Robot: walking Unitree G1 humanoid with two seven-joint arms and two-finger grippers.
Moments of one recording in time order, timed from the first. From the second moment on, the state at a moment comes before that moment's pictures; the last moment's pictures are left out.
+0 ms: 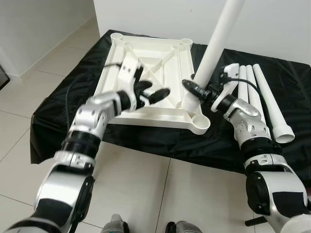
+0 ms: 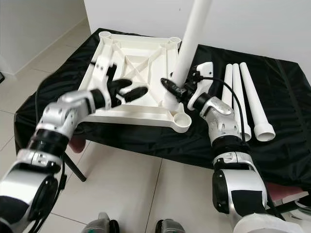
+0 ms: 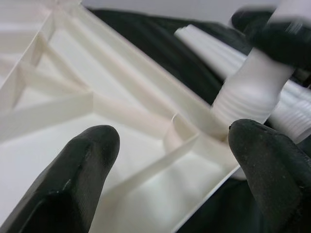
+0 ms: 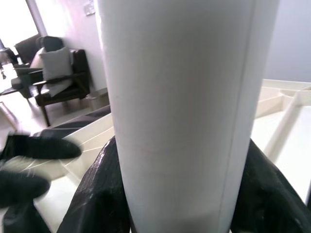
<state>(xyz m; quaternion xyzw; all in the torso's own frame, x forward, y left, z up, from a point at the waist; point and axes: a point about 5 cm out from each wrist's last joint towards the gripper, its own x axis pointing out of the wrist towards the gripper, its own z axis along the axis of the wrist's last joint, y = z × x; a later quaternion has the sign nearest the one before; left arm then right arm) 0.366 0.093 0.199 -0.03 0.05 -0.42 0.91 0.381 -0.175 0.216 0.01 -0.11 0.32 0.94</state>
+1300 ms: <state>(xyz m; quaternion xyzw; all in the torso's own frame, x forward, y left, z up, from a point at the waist) 0.352 0.012 0.153 0.22 0.07 -0.52 0.82 0.341 -0.188 0.201 0.02 -0.12 0.23 0.97</state>
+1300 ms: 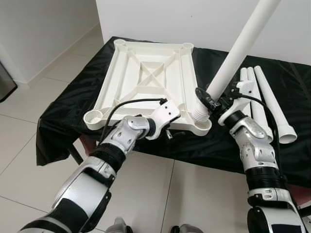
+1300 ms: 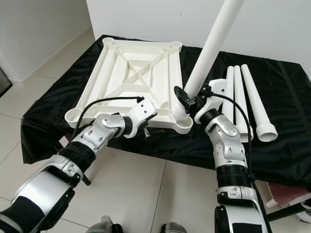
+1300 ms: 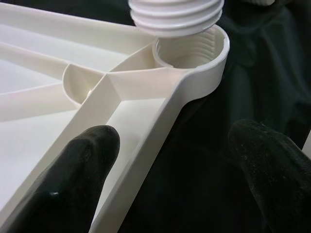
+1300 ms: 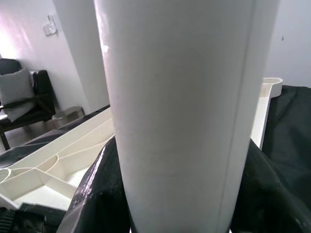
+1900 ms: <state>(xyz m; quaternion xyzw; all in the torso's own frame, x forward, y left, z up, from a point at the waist) 0.363 0.013 0.149 0.17 0.12 -0.50 0.84 0.334 -0.189 0.208 0.02 -0.12 0.21 0.97</state>
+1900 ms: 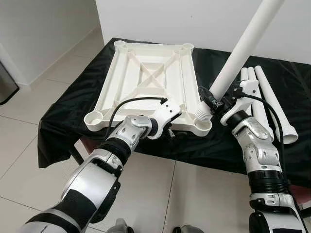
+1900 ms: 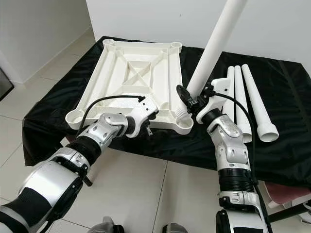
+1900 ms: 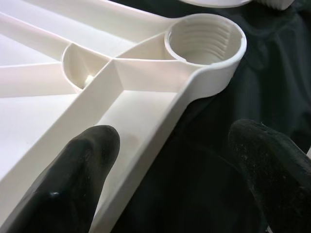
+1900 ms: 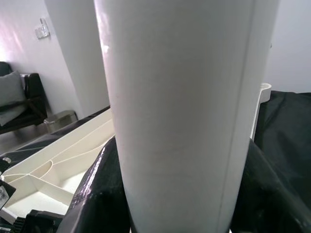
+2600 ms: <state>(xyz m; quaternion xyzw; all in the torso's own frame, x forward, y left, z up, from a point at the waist) 0.367 0.021 0.139 0.16 0.16 -0.49 0.84 0.330 -0.188 0.214 0.00 -0.12 0.22 0.97</state>
